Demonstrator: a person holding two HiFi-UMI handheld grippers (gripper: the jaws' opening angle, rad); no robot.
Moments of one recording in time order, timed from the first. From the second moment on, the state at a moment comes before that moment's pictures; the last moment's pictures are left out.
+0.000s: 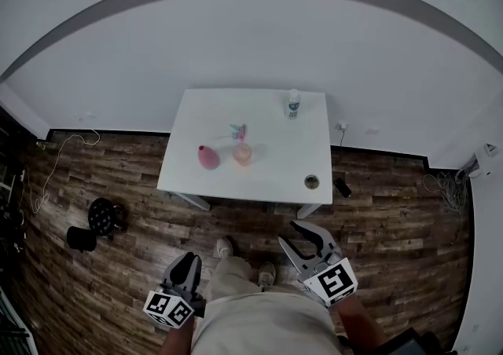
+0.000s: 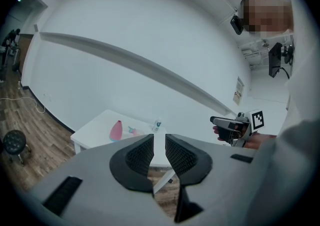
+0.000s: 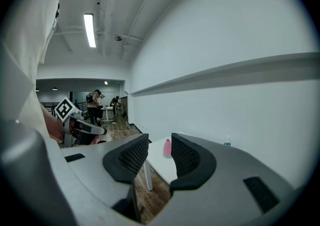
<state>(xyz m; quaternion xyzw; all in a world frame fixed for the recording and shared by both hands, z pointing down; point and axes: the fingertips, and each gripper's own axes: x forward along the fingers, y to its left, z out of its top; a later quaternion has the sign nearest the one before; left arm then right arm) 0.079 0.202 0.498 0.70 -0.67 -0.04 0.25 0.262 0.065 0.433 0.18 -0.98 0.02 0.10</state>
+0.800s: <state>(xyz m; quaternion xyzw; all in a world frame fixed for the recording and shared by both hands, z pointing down) 0.015 0.155 0.503 0.71 -0.65 -0.04 0.26 0.201 0.026 0.436 0.20 -0.97 0.02 0.12</state>
